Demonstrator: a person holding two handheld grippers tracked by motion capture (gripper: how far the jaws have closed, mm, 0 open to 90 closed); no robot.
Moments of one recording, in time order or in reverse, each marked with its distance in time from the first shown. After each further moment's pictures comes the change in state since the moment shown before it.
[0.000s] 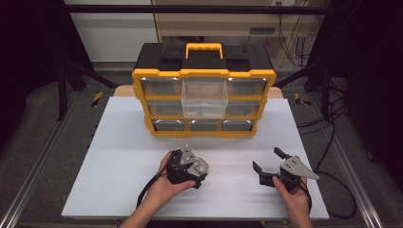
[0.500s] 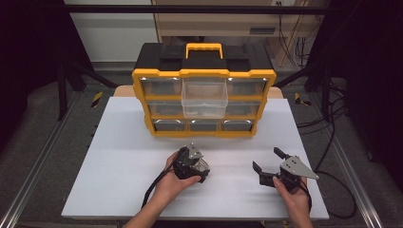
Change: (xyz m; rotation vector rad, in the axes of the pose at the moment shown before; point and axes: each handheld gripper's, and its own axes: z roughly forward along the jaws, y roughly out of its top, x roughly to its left) left arm 0.003 0.006 0.026 0.087 0.015 -0.035; right arm -0.001 -0.001 0.001 0.002 0.007 0.002
